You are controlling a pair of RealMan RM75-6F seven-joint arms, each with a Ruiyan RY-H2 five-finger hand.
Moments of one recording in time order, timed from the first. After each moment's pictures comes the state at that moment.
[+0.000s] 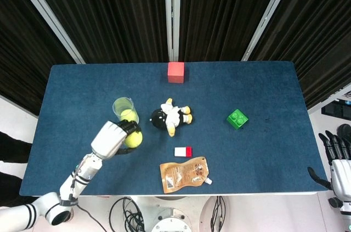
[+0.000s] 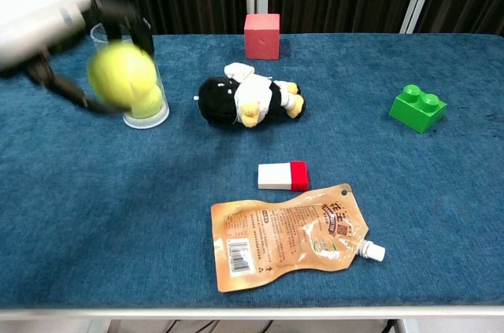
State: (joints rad) left arm -0.57 -1.47 -0.09 -1.52 1.67 1.34 0.16; right arm -0.03 -1.06 0.04 -1.64 -1.53 1.55 0.04
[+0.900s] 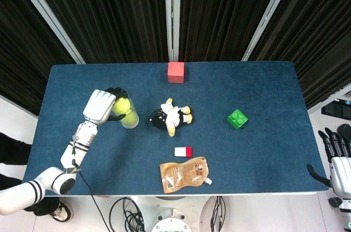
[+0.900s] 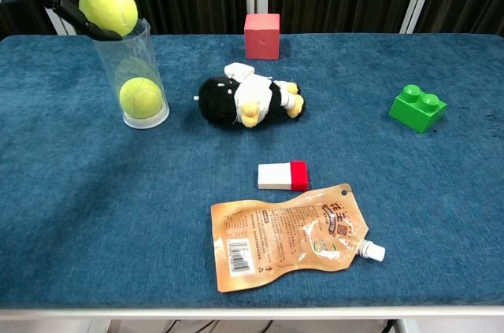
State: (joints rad) left arm -0.69 -1.48 -0.25 -1.36 1.36 1.12 0.14; right arm -0.02 -1.06 0.05 -1.65 -1.52 1.55 0.05
